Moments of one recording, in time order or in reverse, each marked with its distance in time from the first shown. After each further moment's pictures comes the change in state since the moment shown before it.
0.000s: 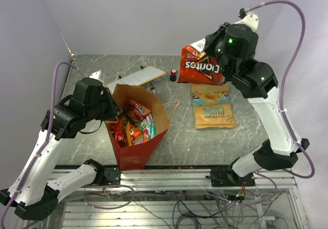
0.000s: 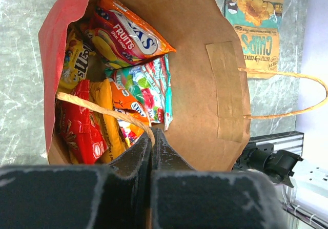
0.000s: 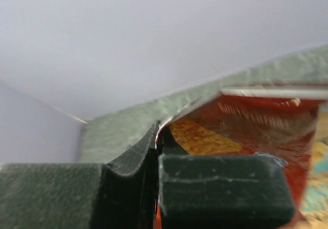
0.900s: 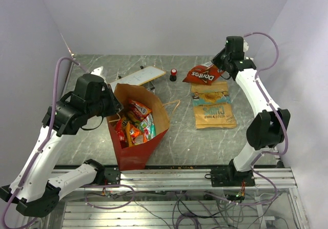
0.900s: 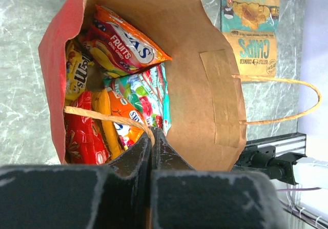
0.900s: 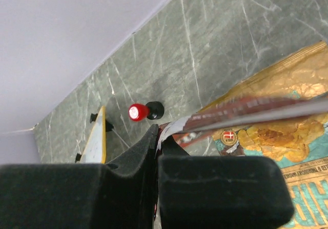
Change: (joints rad) left arm 0.000 0.037 0.028 0.027 0.005 0.034; right arm -0.605 0.165 -0.595 0.293 -0.557 0.222
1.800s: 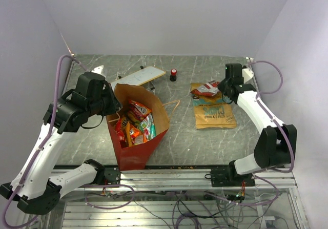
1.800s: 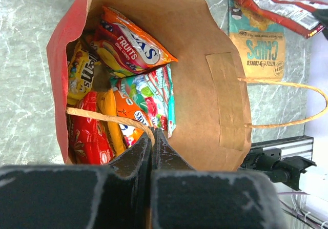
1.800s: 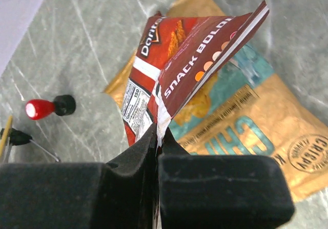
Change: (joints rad) left arm 0.000 0.024 0.038 -0.037 -0.034 0.005; right arm -0.016 -0.188 -0.458 0.074 0.187 0.072
